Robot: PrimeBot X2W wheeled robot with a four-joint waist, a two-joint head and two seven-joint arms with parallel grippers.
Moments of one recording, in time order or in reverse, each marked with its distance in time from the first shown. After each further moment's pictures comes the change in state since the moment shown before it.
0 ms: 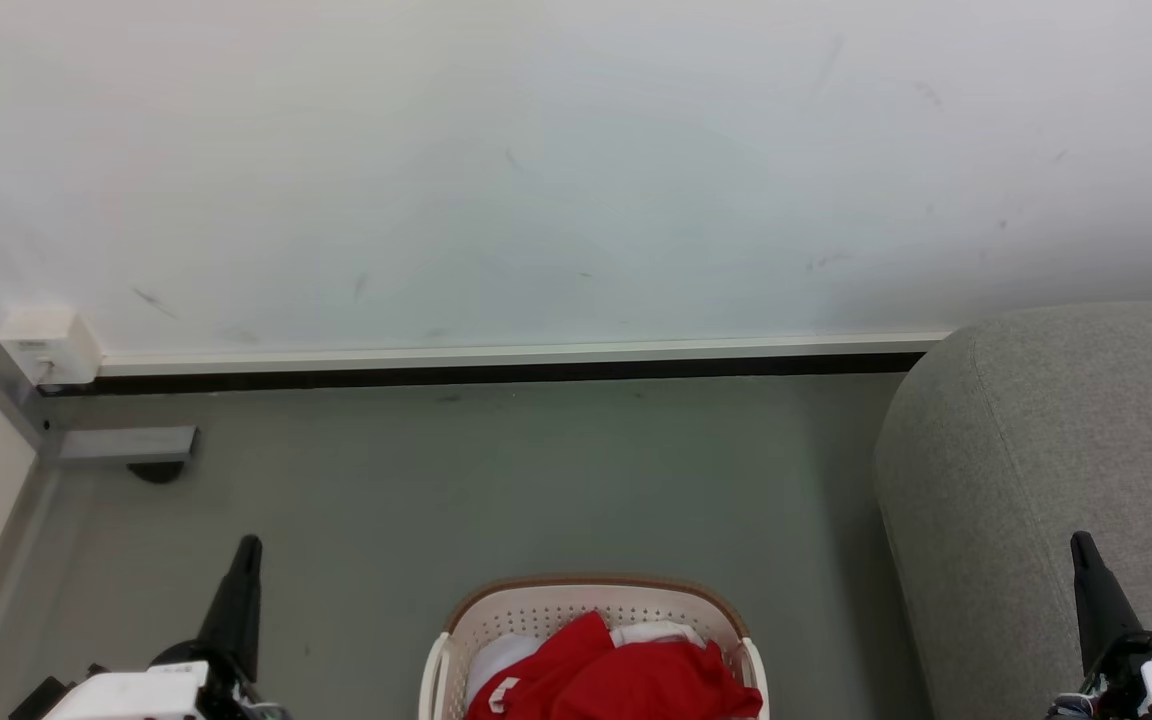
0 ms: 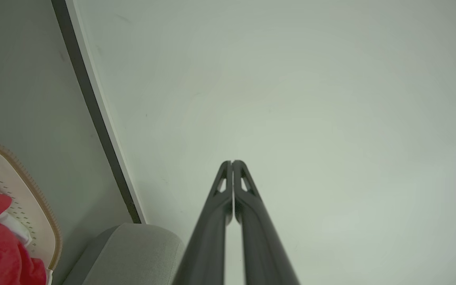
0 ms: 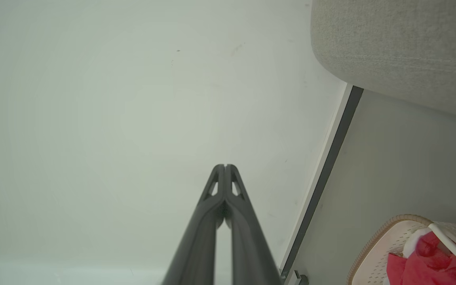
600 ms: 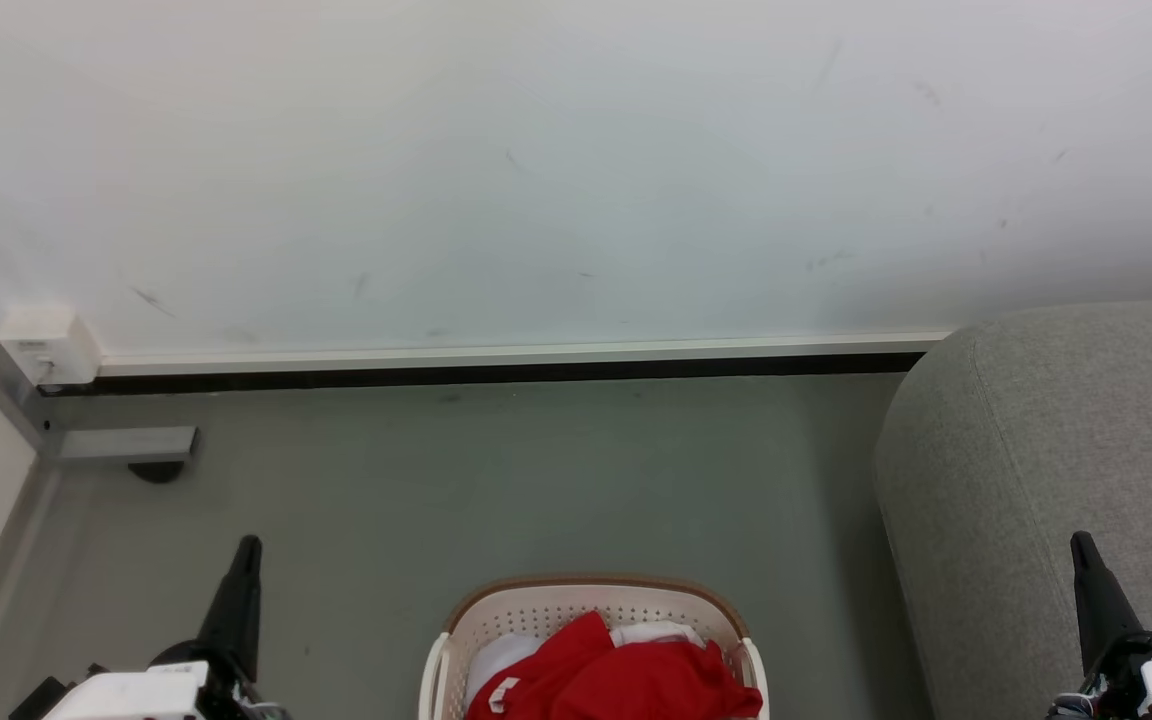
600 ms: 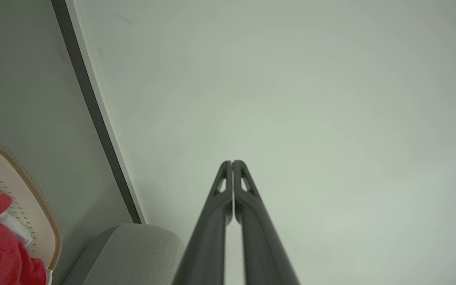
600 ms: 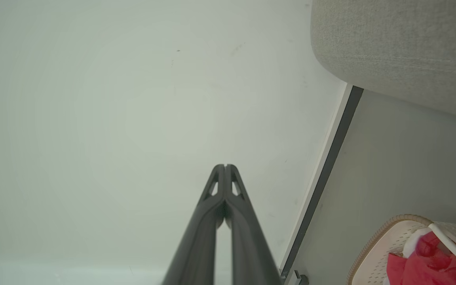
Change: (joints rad) left arm 0.000 0.000 0.000 0.000 0.000 0.000 0.000; right arm 0.000 0.000 0.000 0.000 0.000 0.000 0.000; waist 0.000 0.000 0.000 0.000
